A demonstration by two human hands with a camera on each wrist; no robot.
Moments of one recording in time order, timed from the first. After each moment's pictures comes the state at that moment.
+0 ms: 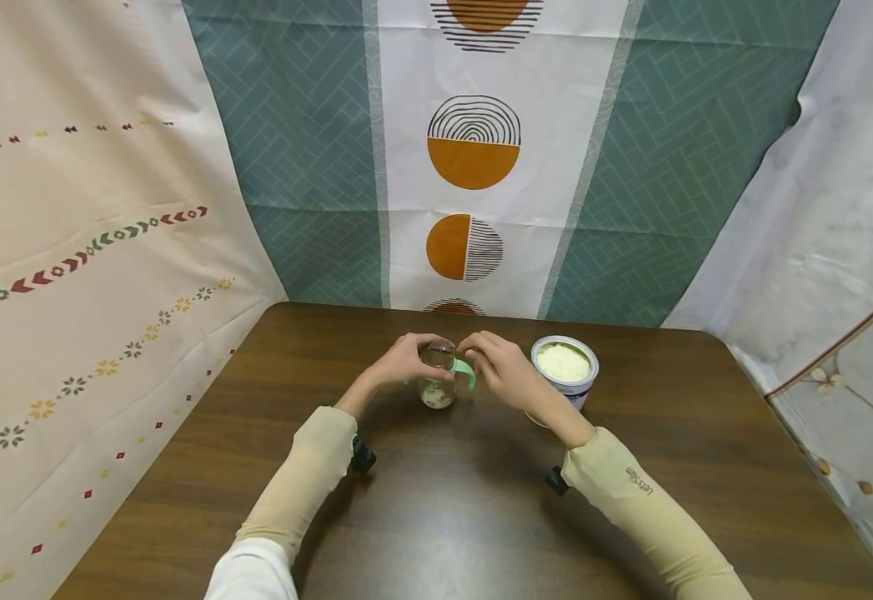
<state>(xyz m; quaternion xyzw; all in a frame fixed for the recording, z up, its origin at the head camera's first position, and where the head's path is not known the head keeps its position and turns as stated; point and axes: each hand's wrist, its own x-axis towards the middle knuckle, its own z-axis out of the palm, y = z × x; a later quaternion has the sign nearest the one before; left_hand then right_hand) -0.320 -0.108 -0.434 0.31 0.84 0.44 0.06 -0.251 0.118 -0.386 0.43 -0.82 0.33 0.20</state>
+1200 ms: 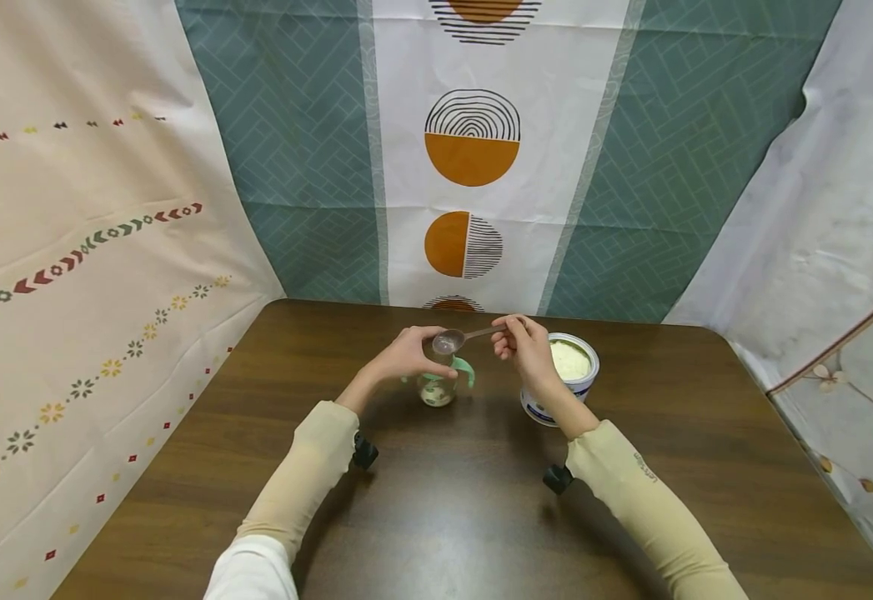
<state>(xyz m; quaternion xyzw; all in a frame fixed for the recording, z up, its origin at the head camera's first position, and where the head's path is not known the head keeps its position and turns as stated) -0.322 -0.096 -0.420 0.31 0.86 0.40 0.03 -0.272 0.133 -0.387 0.08 -0.63 0.77 0.01</state>
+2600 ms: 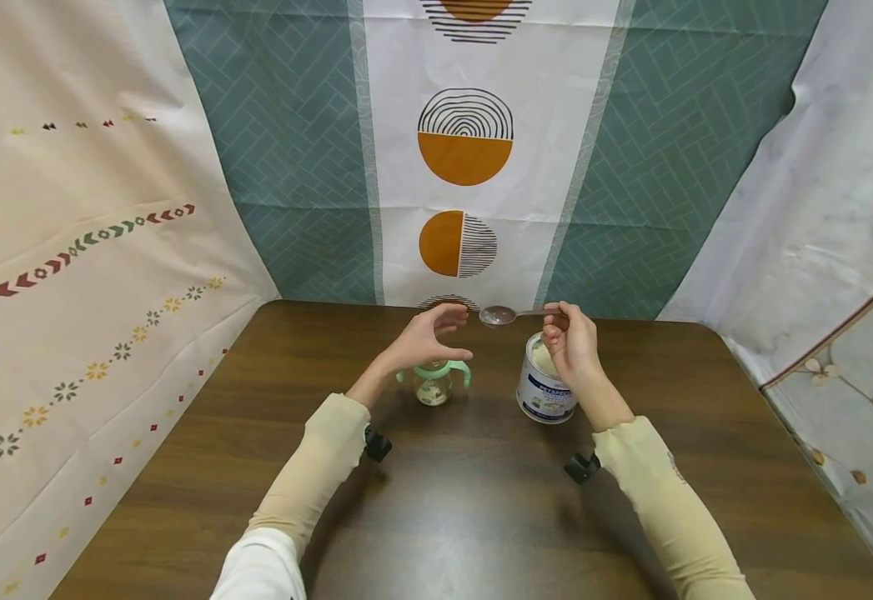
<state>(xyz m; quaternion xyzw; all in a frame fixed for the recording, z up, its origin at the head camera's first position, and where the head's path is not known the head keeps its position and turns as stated) -0.321 -0.070 -0.398 0.32 0.79 0.51 0.04 -0.271 0.189 -0.360 -0.02 -0.43 0.90 0.01</state>
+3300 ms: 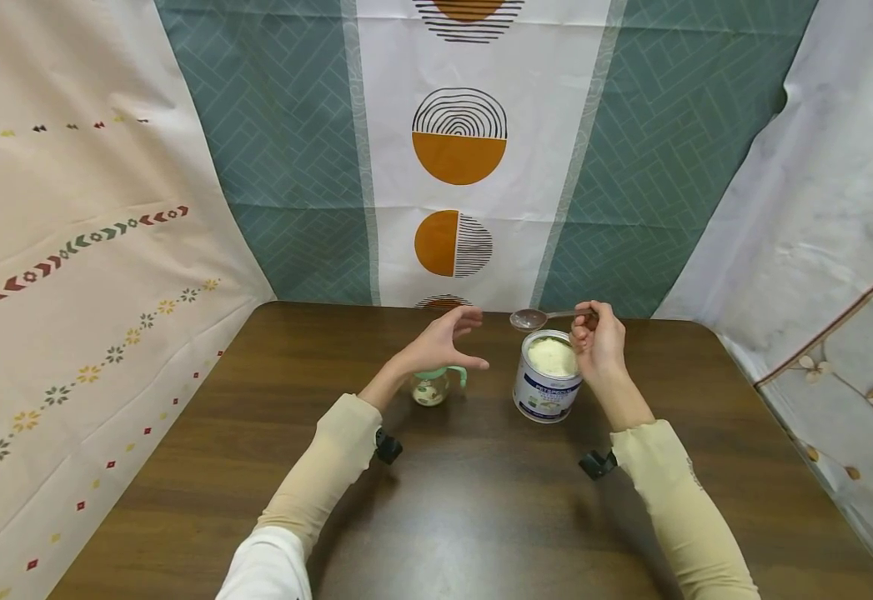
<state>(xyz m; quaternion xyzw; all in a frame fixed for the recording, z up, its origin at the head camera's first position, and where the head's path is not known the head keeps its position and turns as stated) -0.317 -0.041 -0.396 0.35 0.80 0.49 0.08 -0.271 0.224 -0.359 -0.06 -0.41 0.91 0.07</state>
